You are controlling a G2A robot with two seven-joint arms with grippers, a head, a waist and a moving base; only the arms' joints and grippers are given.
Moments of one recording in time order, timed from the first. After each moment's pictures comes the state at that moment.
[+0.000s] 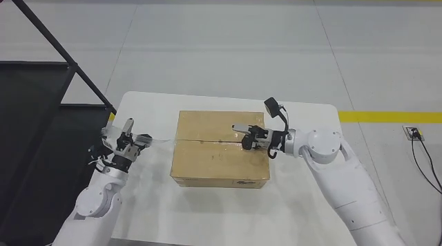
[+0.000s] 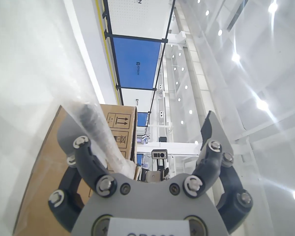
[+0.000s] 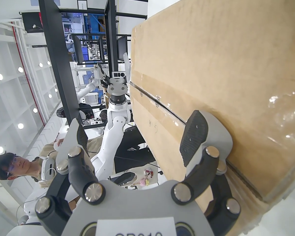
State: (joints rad) left arm 1.09 -1.12 -1.42 -1.25 -0.56 -0.34 -0.31; right arm -0.64 -1.29 1.13 -1.15 0.10 0.01 1.00
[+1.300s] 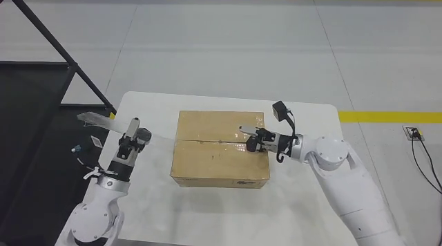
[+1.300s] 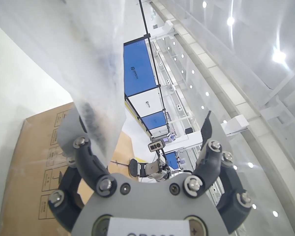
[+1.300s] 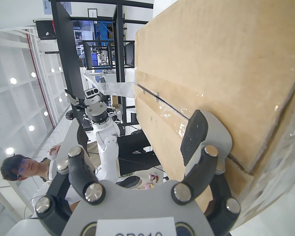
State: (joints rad) left arm 1.32 -1.13 -1.49 -1.77 -0.14 -0.26 -0.08; right arm -0.71 -1.26 1.18 -1.19 0.15 -0.02 0.98
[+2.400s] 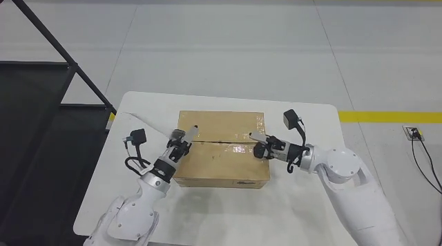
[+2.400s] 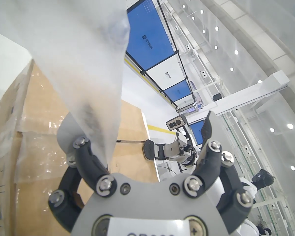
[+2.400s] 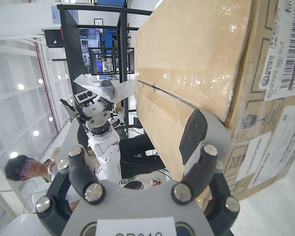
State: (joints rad) left arm 1.22 -1.18 -1.24 -1.82 0.22 -0.07 -0.07; right arm -0.84 -1.22 1.25 -1.31 0.17 -0.03 0.96
